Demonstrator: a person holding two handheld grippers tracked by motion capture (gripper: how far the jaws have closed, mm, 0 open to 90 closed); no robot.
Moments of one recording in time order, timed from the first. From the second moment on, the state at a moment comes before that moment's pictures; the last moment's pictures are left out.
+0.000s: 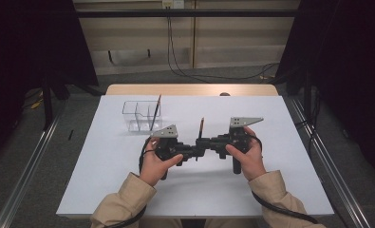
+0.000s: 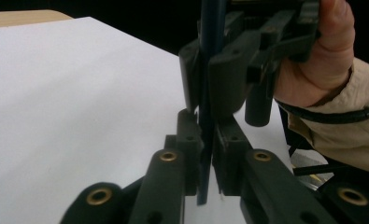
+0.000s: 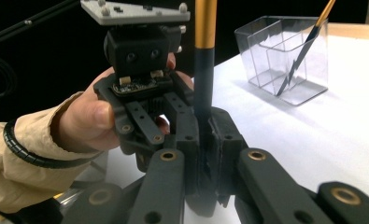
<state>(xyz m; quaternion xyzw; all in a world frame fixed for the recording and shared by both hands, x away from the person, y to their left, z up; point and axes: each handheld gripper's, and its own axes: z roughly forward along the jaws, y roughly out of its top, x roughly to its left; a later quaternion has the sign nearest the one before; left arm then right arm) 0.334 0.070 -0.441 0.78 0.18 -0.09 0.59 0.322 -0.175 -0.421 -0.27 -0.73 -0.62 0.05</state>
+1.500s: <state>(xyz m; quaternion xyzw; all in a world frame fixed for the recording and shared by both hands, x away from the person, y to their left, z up) 0.350 0.078 -0.406 0.73 0.19 -0.06 0.65 0.320 -0.185 -0.420 -0.27 -0.74 -0.62 0.03</state>
